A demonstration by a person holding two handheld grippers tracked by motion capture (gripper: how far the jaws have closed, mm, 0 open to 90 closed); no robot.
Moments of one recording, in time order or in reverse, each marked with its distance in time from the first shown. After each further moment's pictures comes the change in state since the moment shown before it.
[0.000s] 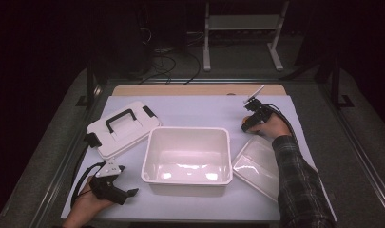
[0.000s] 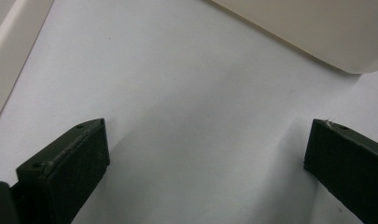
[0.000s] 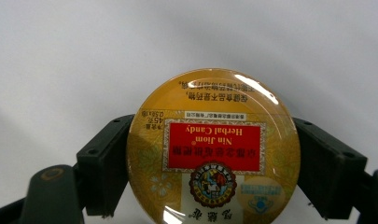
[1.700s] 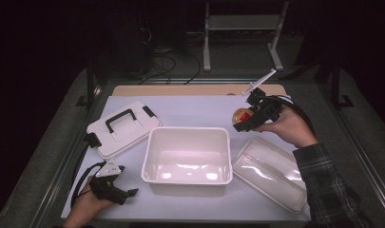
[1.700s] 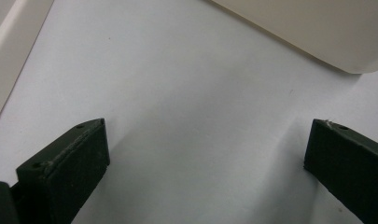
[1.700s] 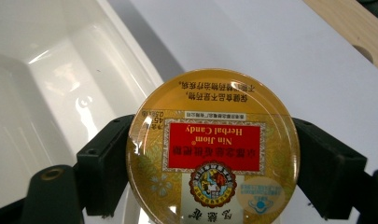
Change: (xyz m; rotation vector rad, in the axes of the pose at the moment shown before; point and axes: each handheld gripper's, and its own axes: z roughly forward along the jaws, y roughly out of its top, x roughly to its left) left arm 0.000 0.000 0.000 0.000 0.000 0.000; right arm 0.093 -0.021 -0.161 -0.234 0.168 -0.273
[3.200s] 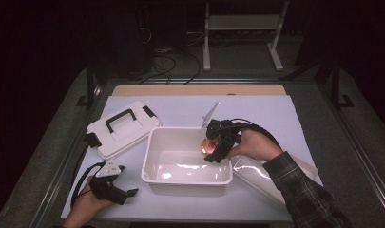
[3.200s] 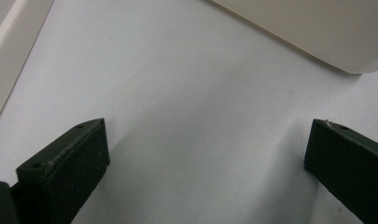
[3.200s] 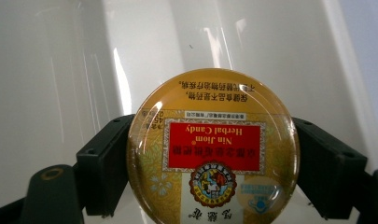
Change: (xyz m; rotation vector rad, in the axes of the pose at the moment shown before) left arm 0.000 0.000 0.000 -0.001 0.000 0.000; right arm 0.087 0.020 0.073 0.156 0.144 -0.383
